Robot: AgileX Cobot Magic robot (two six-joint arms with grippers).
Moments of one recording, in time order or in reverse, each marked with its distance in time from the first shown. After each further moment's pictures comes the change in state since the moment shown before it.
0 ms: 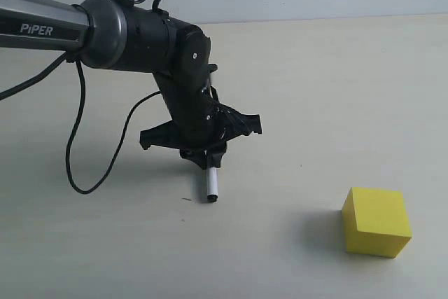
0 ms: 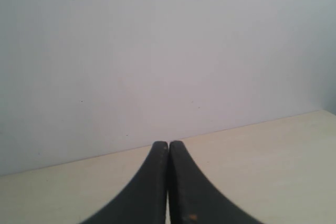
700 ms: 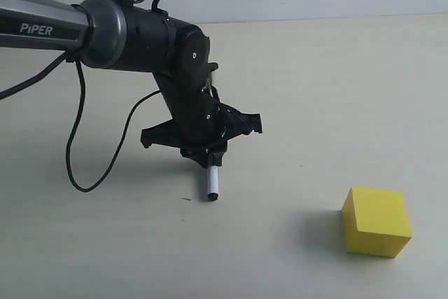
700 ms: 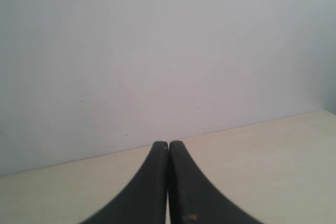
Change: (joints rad) left arm 0.002 0.000 0.000 -0.001 -0.014 0.018; right arm 0.000 0.000 0.000 0.000 0.000 0.000
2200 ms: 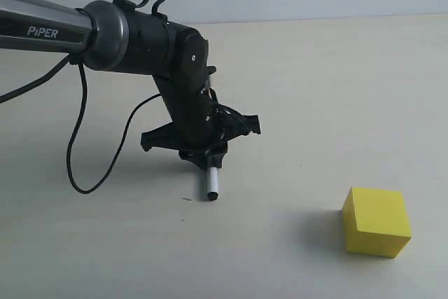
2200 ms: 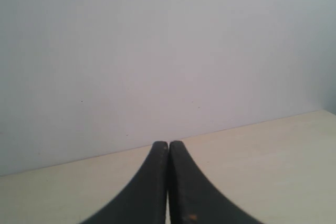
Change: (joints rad) left arm 0.012 0.023 -0.002 -0.022 -0.002 0.002; right arm 0.000 0.000 0.000 0.000 0.000 0.000
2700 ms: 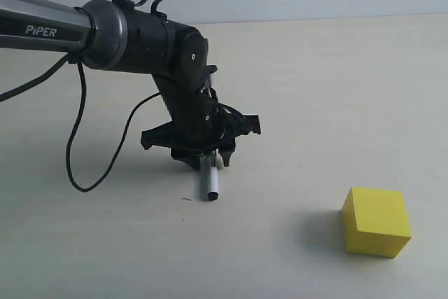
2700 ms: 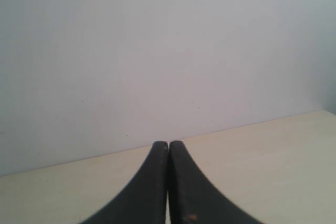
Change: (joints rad) left arm 0.000 -0.004 0.000 -0.005 -0.002 0.022; right arm 0.000 0.000 0.000 0.000 0.000 0.000
